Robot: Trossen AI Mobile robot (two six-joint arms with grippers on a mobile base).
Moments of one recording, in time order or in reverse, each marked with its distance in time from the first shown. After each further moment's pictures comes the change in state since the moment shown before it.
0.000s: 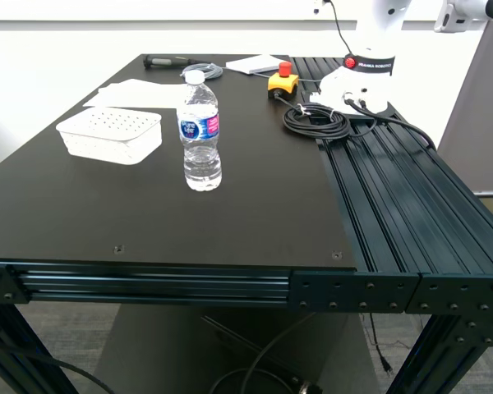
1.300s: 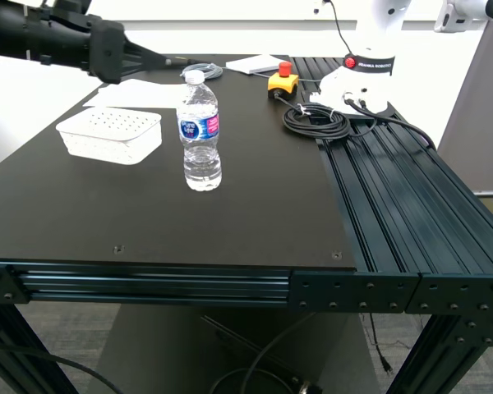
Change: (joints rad) arm 0 0.001 0.000 0.000 -0.001 0.000 0.000; arm 1 -0.146 0.574 0.093 -0.016 0.837 0.238
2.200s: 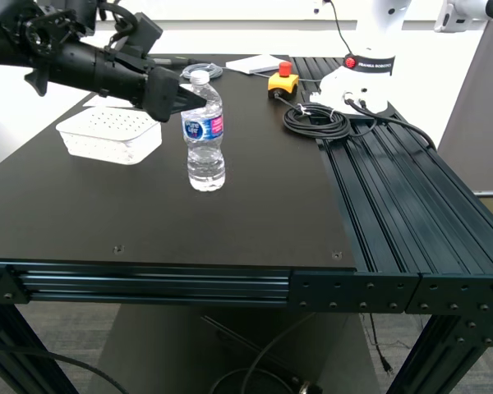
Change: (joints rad) arm 0 -0.001 0.000 0.000 0.000 0.000 0.000; arm 1 -0.129 0.283 0.156 0.007 -0.137 0.059
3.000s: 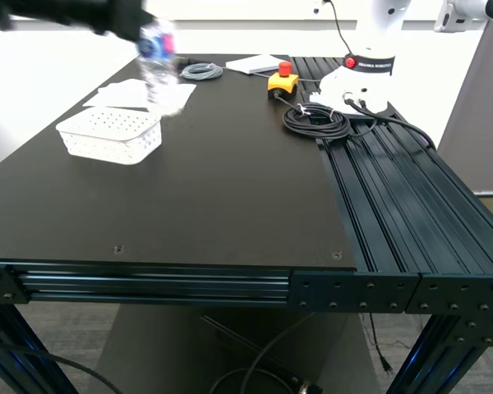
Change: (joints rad) arm 0 0.001 0.000 0.000 0.000 0.000 0.000; arm 1 0.206 -0.129 0.159 -0.014 -0.105 -0.094
